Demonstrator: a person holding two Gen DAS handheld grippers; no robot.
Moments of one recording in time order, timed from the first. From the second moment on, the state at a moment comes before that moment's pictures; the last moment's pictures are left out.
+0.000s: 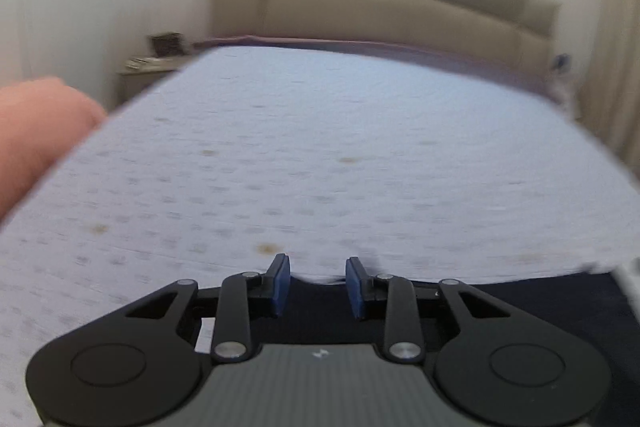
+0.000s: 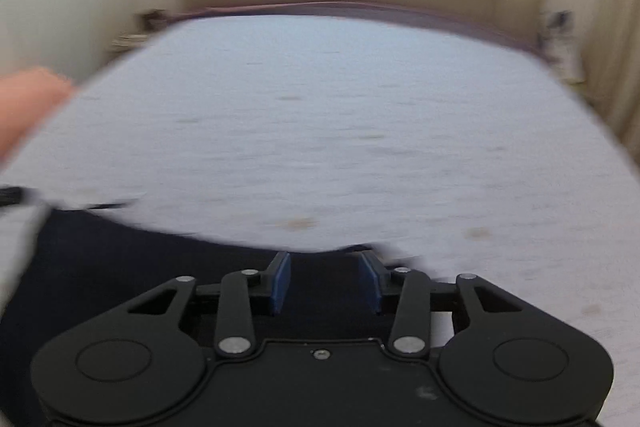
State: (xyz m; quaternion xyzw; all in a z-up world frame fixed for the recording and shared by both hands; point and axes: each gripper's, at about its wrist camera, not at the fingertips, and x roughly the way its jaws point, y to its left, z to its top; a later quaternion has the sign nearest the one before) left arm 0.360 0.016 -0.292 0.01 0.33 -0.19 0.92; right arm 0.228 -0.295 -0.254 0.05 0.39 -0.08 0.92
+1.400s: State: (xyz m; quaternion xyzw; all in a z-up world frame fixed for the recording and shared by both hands) left arm 0.166 0.174 -0.361 -0.26 0.52 -0.07 0.81; right arm 0.186 -0.177 -0.340 0.06 0.51 -0.05 0.86
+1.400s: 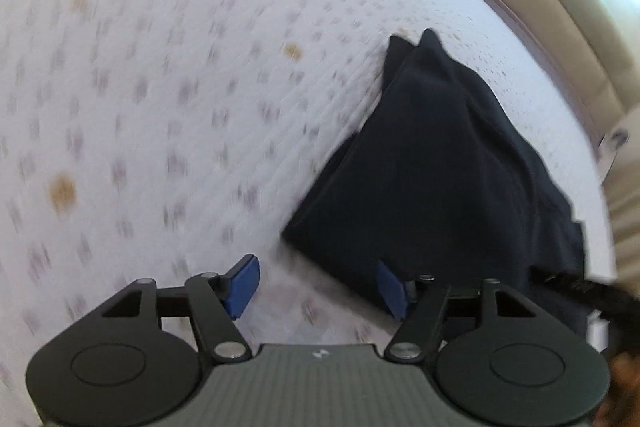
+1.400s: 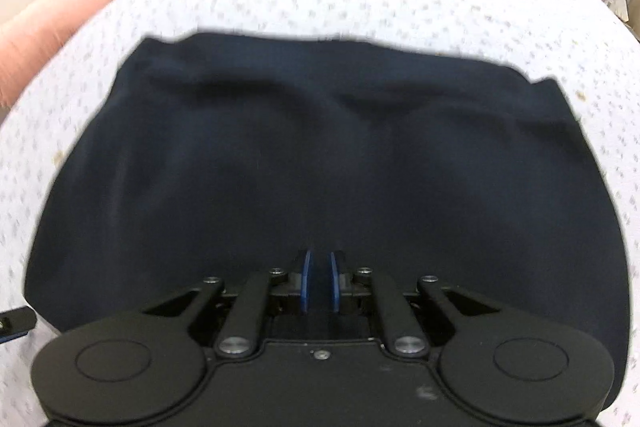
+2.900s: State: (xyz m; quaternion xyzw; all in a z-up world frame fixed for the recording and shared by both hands) left arm 0.210 0.029 -0.285 -0.24 0.32 -0.33 0.85; right arm 0.158 -0.243 -0.355 0.29 0.46 -0.03 0.84
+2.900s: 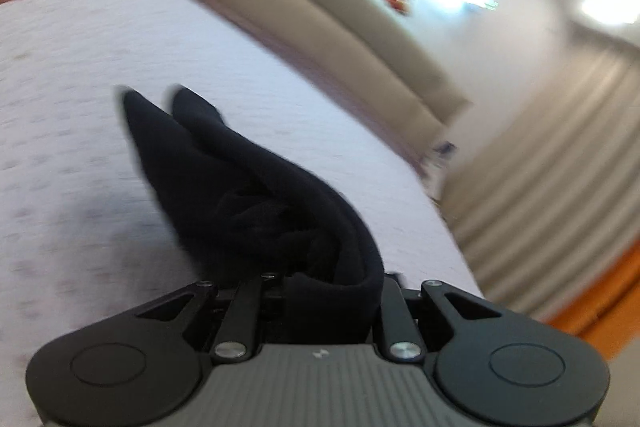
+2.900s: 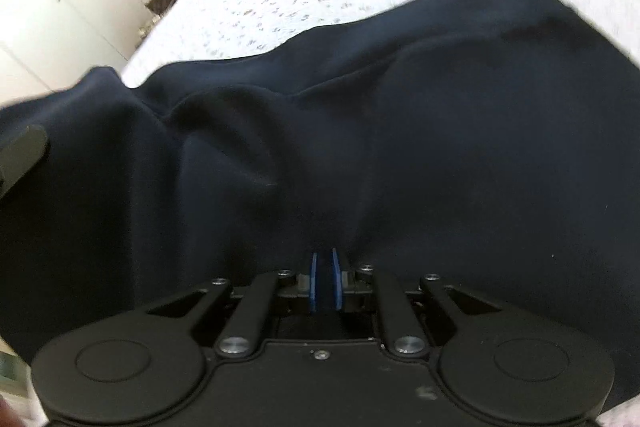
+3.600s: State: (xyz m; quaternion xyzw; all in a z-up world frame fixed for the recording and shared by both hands) left arm 0.155 -0.174 -0.331 -0.11 0.42 -0.39 0.81; right arm 0.115 -0.465 -0.314 0.36 0.39 -0.01 0.85
